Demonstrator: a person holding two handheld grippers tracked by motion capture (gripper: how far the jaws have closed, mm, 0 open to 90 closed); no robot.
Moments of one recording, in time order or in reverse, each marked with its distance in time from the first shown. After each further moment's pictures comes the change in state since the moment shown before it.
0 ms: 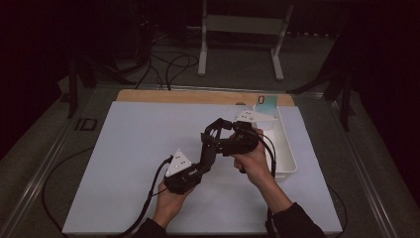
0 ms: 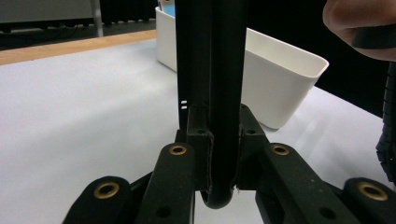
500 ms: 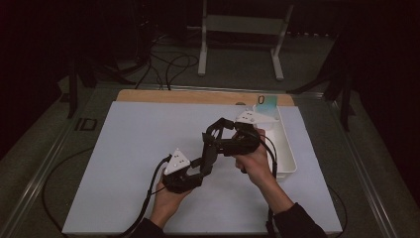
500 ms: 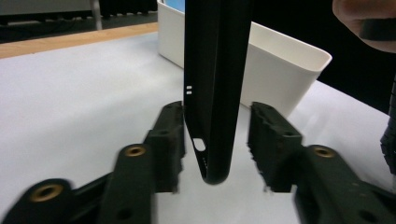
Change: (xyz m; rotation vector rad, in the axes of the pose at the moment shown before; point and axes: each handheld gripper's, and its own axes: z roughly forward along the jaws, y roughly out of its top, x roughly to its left) left arm 0.005 0.001 -0.003 0.032 -0.009 -0.001; right arm 0.001 0.000 -0.004 -0.004 -0.041 -0.027
